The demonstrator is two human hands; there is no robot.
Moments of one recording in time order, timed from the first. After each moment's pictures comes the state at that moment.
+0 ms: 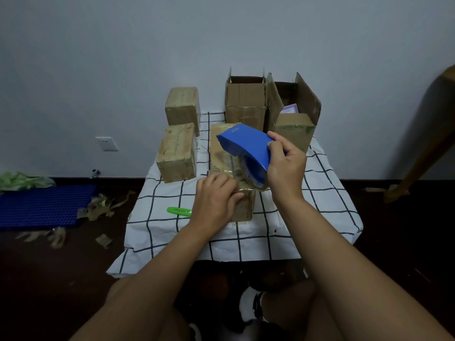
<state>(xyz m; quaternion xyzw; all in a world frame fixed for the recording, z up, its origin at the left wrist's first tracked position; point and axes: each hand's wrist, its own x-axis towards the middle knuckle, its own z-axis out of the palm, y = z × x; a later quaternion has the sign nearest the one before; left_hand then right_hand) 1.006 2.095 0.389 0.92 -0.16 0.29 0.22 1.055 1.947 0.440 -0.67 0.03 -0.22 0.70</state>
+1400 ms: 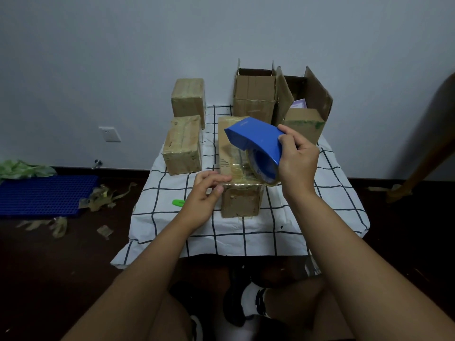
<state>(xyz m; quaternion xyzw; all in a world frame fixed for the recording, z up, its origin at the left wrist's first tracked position) 0.994 2.139 0.380 0.81 -0.09 0.08 0.57 1.057 1.948 0.441 -0.69 0.02 -0.22 0.69</state>
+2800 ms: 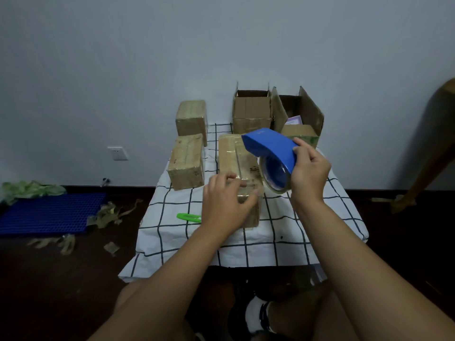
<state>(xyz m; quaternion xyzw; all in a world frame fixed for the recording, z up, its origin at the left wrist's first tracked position) 0.997 2.083 0.412 0.93 -0.04 0.24 0.27 1.054 1.927 0.456 -0.60 0.08 -0.25 0.76</state>
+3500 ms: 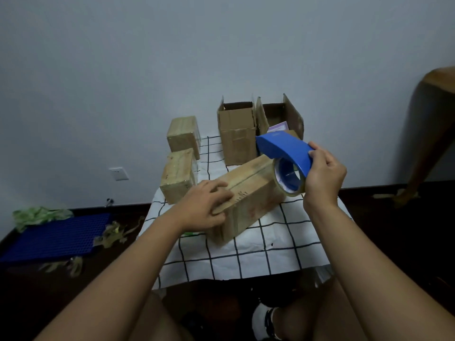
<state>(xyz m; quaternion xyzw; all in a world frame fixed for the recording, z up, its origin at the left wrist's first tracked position) 1.015 2.126 0.450 0.96 -0.26 0.04 0.07 1.041 1.863 0.466 -0.53 0.12 -0.29 0.79</state>
